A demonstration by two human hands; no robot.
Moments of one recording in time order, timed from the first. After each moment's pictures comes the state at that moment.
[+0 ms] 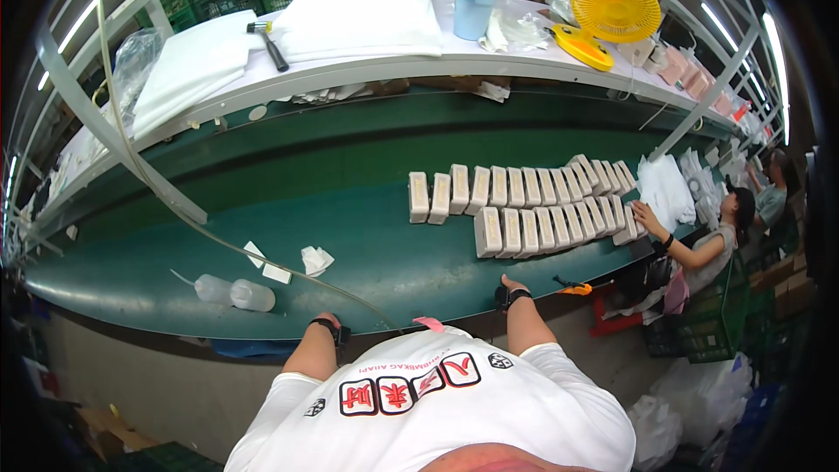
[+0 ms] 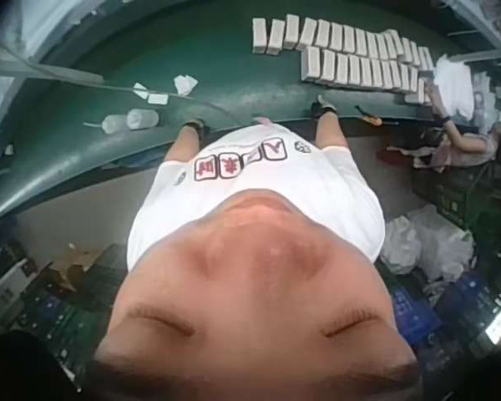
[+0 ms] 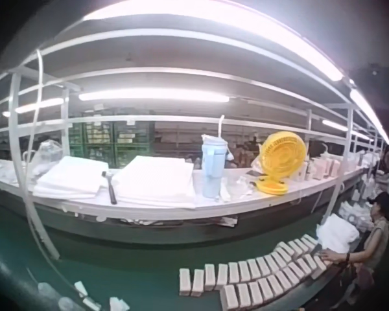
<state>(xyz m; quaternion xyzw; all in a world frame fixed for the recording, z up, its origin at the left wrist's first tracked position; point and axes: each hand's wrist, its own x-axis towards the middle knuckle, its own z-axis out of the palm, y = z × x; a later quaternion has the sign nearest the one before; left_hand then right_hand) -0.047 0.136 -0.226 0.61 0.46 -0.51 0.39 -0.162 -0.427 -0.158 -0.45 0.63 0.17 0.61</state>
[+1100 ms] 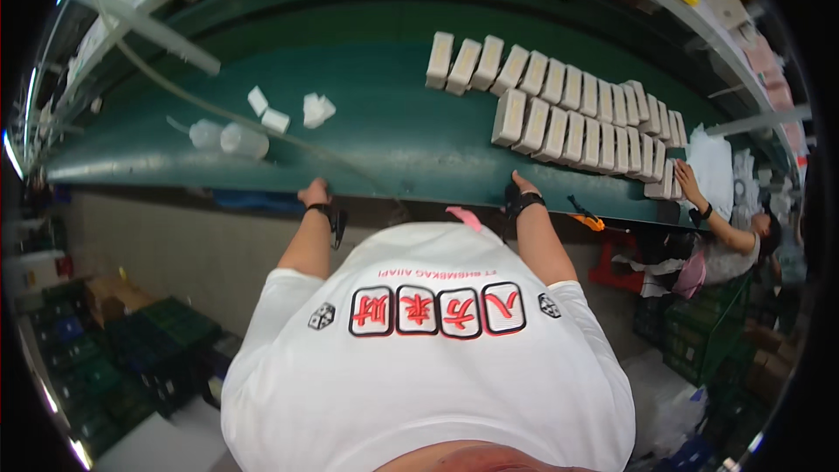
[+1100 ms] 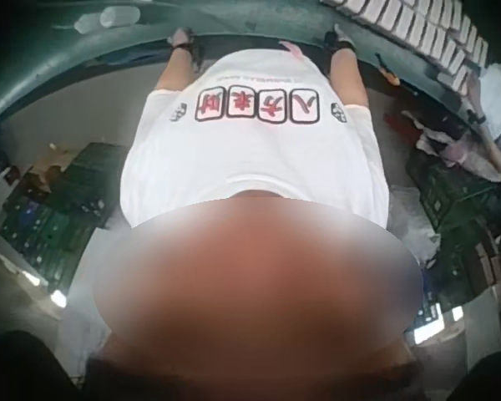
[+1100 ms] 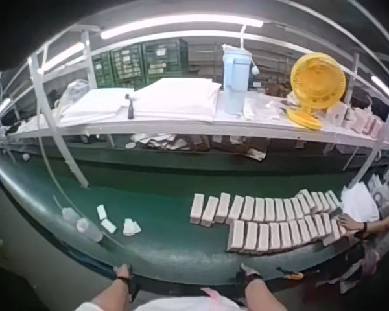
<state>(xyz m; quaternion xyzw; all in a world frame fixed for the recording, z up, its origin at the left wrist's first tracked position) -0.134 0.075 -0.169 0.59 0.57 0.08 0.56 -0.151 -0.460 -0.231 -0.48 0.56 0.25 0.63</state>
